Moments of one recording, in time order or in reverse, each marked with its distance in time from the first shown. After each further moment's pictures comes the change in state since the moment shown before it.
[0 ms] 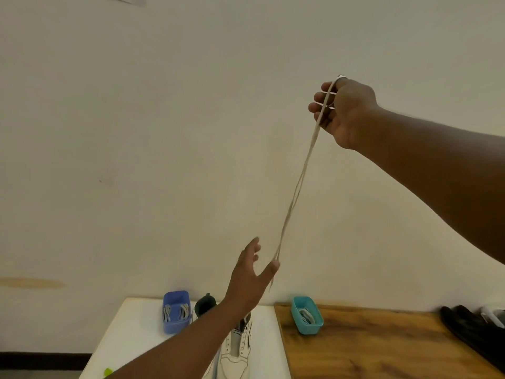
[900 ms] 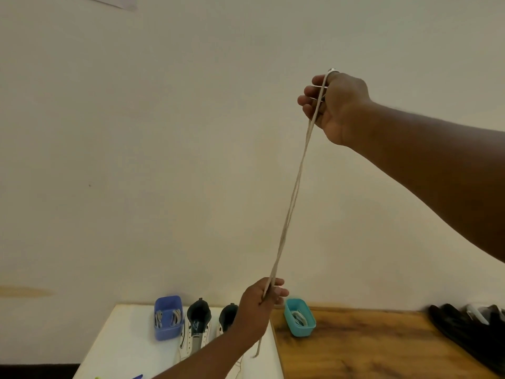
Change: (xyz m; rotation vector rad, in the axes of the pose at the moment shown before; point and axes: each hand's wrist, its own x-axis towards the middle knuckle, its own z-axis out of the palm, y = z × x) left_hand -0.030 -0.012 0.037 -0.247 -0.122 -0.002; right_hand -0.010 -0.017 0.011 0.038 -0.032 -0.030
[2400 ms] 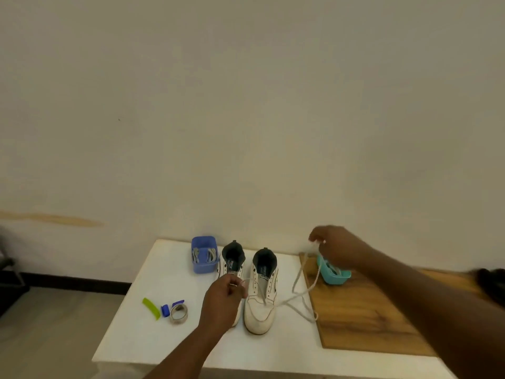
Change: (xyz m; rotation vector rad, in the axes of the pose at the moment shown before) left_hand -0.093 -0.103 -0.111 0.331 0.258 -0.436; right_hand -0.105 0.344 -0.127 -1.455 -0.708 0.148
